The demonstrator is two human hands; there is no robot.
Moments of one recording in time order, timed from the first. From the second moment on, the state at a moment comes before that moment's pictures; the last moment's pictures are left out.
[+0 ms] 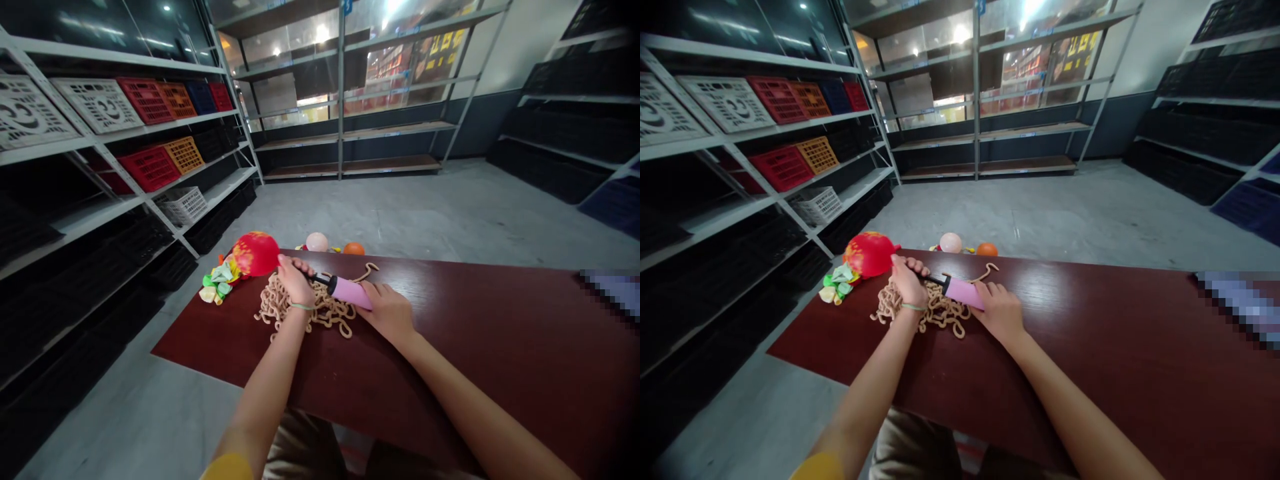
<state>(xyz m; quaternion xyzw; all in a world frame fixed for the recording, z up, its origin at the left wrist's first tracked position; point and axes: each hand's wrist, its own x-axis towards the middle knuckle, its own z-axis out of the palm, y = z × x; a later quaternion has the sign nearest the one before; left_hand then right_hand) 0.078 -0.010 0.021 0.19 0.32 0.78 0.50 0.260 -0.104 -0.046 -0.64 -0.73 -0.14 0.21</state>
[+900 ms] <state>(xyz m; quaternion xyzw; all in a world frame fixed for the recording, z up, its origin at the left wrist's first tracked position) 0.095 -0.021 0.026 0.22 0.27 0.78 0.52 0.251 -0.104 -0.050 -0.63 -0.72 -0.12 0.26</state>
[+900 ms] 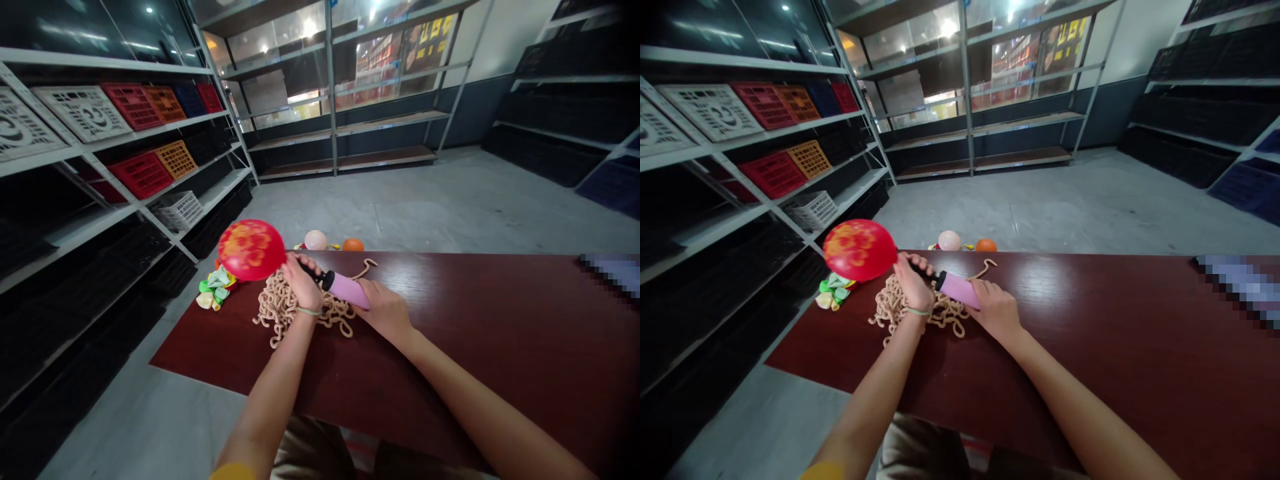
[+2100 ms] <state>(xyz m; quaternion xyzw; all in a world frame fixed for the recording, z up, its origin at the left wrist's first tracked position) 0.037 0.000 0.057 0.20 0.34 0.82 0.41 0.250 -0.103 -0.048 -0.59 -0.76 -0.11 0.25</state>
